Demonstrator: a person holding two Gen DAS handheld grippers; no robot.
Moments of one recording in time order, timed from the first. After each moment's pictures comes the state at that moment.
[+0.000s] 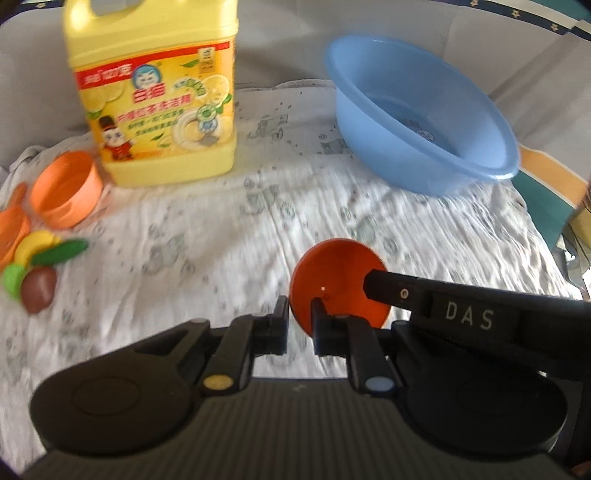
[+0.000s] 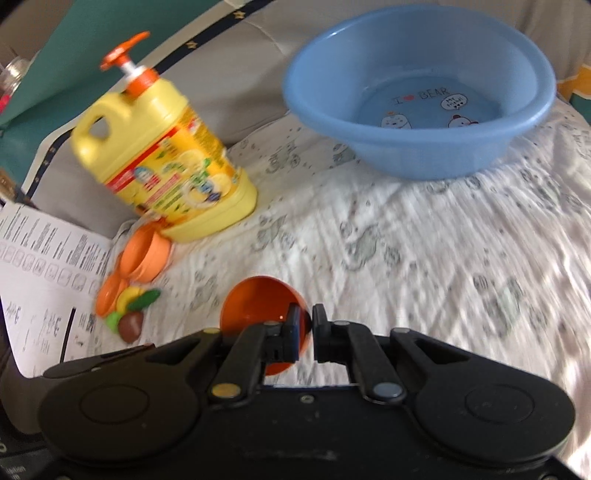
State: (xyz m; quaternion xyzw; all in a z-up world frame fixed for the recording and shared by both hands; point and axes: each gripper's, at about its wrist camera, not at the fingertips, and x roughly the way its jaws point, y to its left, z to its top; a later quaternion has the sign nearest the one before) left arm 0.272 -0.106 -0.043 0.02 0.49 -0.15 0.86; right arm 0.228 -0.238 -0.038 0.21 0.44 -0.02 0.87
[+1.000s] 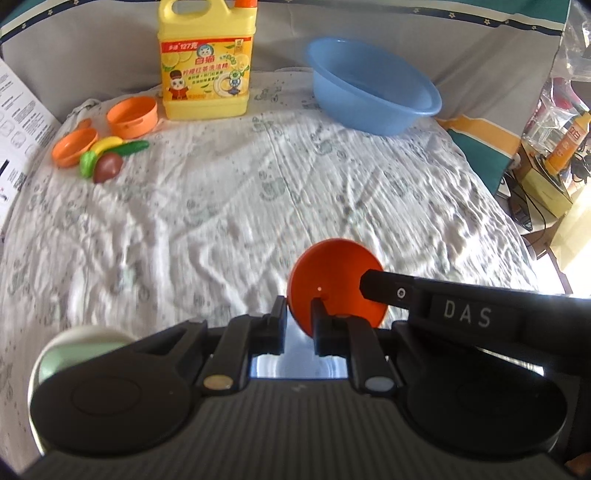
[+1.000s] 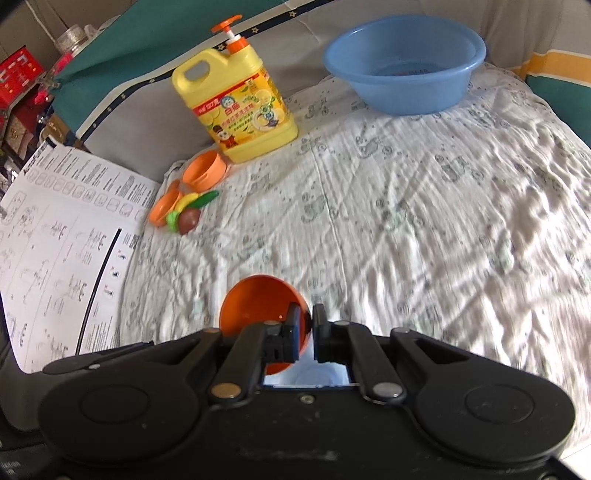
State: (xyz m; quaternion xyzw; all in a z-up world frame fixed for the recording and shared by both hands) left arm 0.068 -0.065 0.000 0.00 0.48 -0.15 0.86; right arm 0.032 -0.184 0.006 0.19 0.44 0.00 0.88
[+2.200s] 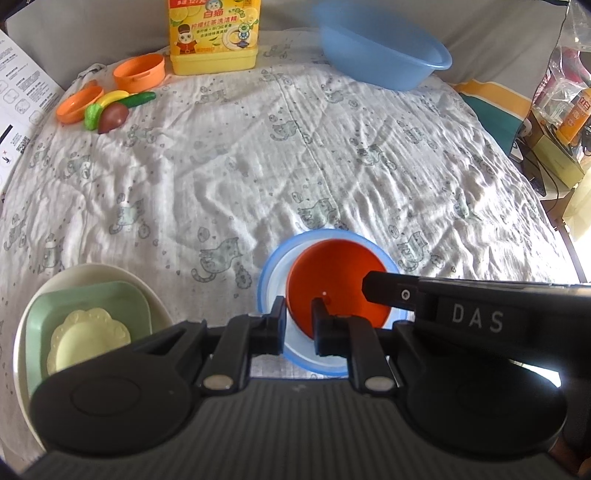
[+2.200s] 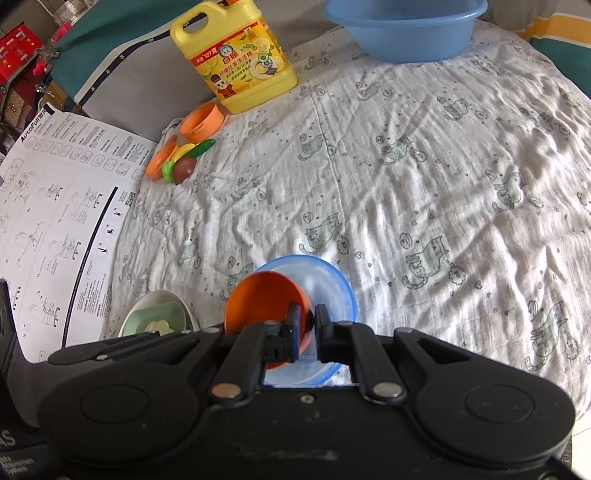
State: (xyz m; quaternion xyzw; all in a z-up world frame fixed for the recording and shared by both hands) left arm 0.049 -0.057 -0.041 0.01 0.51 -0.14 0.85; right arm 0.013 -0.175 -0.027 0.19 0.48 0.02 0.85
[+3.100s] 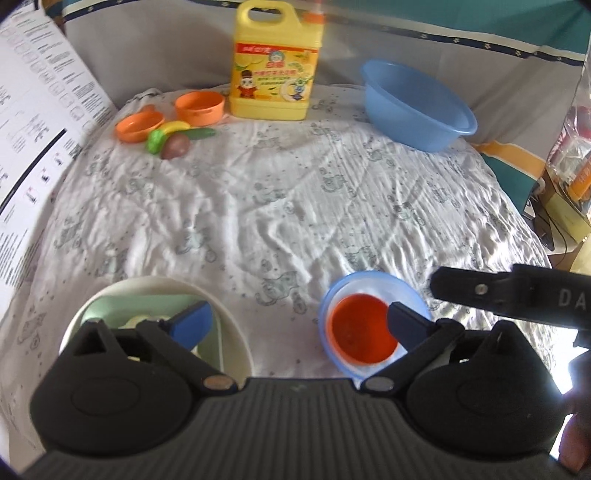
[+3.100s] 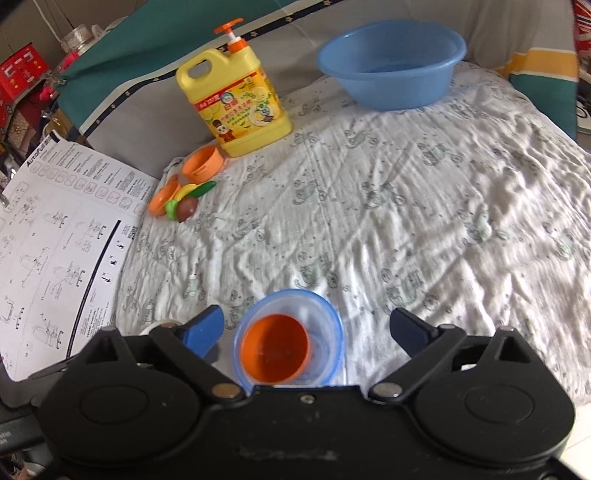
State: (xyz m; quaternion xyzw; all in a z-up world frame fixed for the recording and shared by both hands) left arm 0.025 -0.007 -0.009 -0.03 0.45 -0.09 0.89; right arm -0.011 -0.186 0.005 0.19 0.43 -0.01 0.88
